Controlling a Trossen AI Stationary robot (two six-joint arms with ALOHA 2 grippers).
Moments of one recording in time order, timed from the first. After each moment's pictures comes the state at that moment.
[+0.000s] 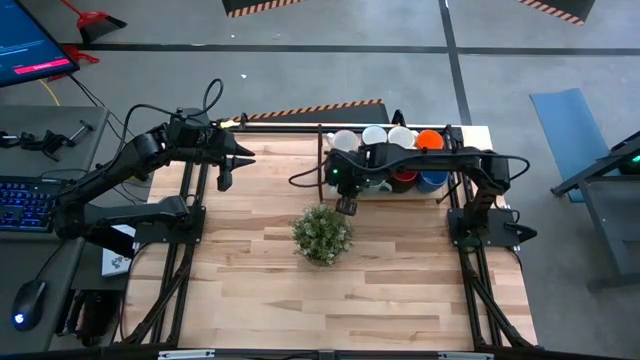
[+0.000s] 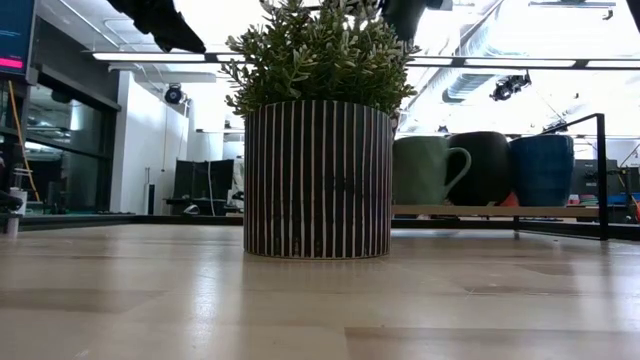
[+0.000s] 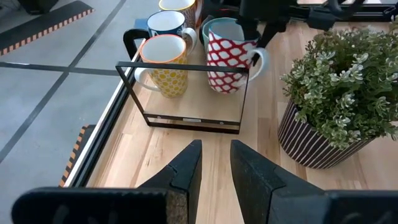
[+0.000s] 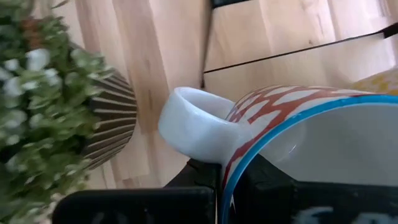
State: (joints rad) left arm 0.58 0.84 0.99 -0.73 0.28 0.31; right arm -0.15 1.80 1.57 -0.94 0.05 0.04
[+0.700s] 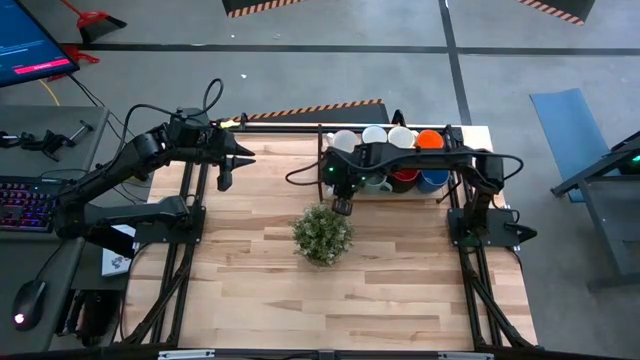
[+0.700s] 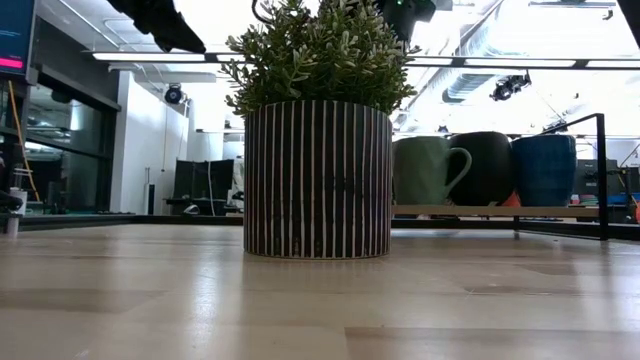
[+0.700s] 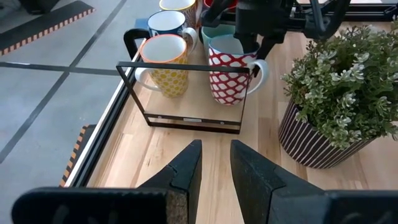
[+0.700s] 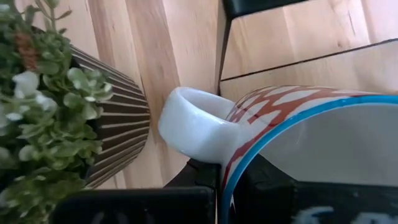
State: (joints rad) left arm 0.58 0.84 0.99 -0.73 0.28 0.31; right arm -0.16 1.84 1.57 -0.89 -0.04 0.04
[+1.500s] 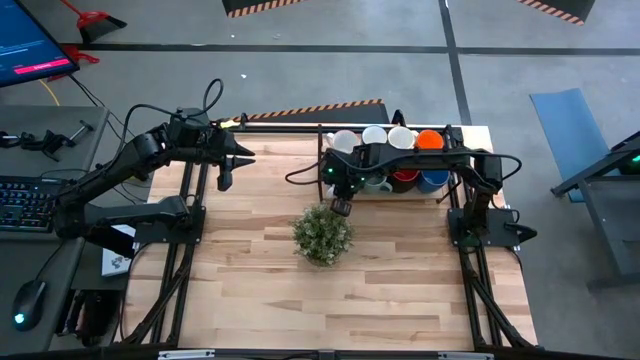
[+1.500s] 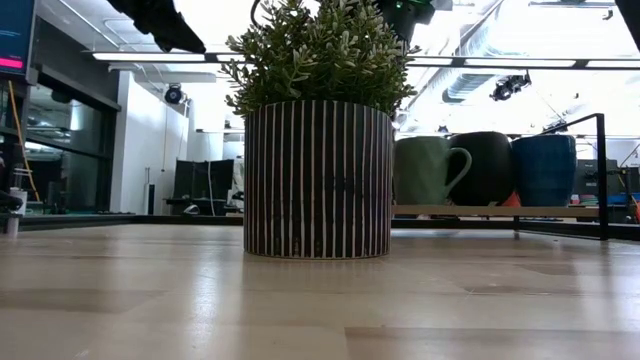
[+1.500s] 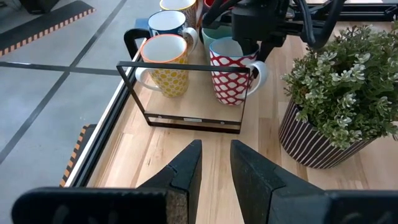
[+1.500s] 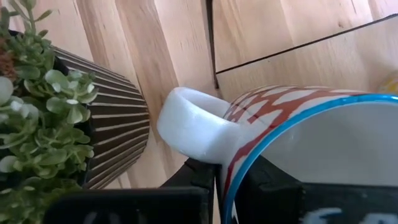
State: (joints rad) left arm 0.58 0.84 0.99 -0.73 0.28 0.31; right arm -0.16 1.85 1.57 -0.90 -0.03 0.12
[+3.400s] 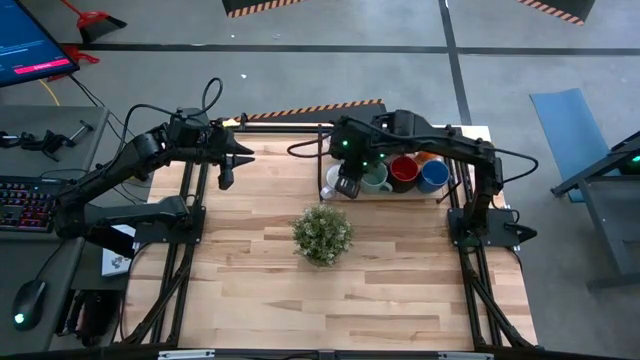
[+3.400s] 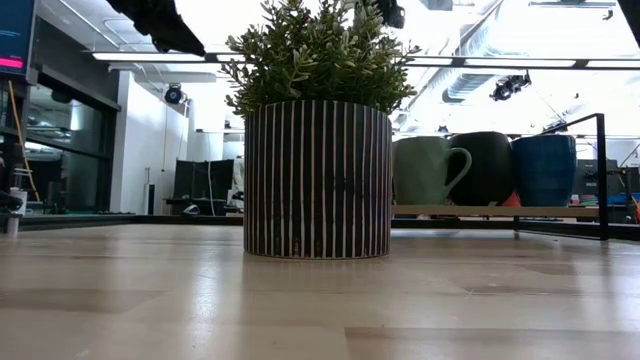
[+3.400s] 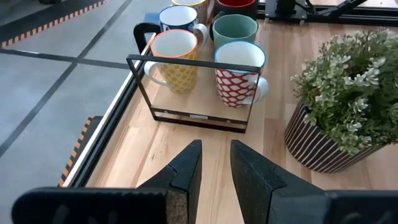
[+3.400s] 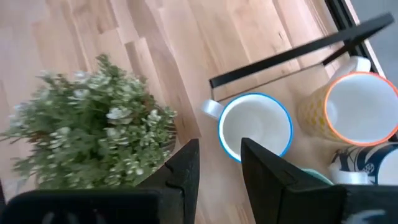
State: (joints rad) left arm 0.58 0.84 0.99 -0.74 0.24 0.26; right arm -0.14 1.85 2.15 -1.38 0.02 0.20
